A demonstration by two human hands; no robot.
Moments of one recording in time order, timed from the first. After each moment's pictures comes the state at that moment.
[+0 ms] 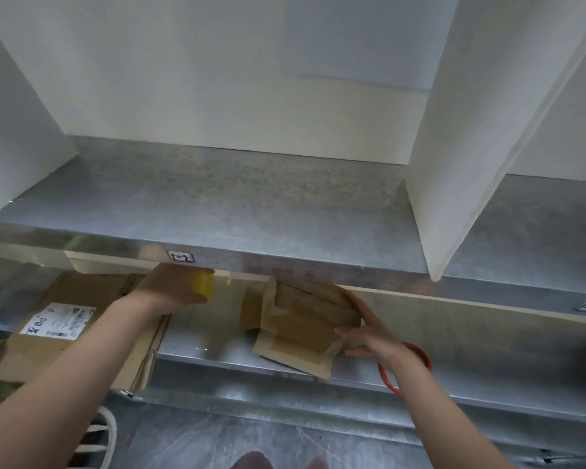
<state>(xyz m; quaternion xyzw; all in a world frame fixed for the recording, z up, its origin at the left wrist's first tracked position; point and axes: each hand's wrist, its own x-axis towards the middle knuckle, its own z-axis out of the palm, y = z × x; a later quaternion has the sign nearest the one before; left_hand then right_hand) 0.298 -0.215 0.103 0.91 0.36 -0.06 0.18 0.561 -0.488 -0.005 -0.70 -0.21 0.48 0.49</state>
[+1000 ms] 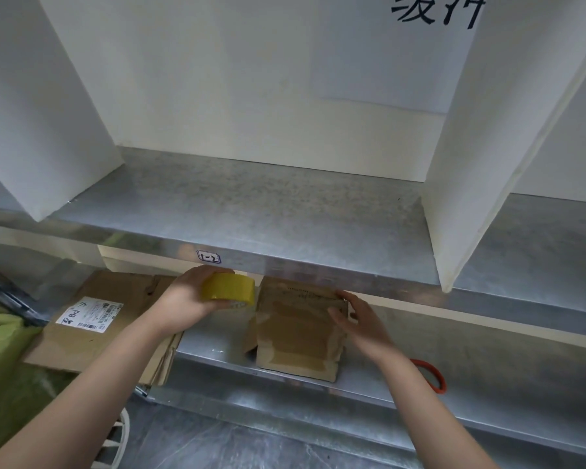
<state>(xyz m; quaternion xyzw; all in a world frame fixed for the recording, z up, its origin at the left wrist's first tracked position) 0.271 -0.250 0.115 0.86 0.35 0.14 0.35 0.540 -0.454 0.023 -0.79 -0.35 0.33 0.39</state>
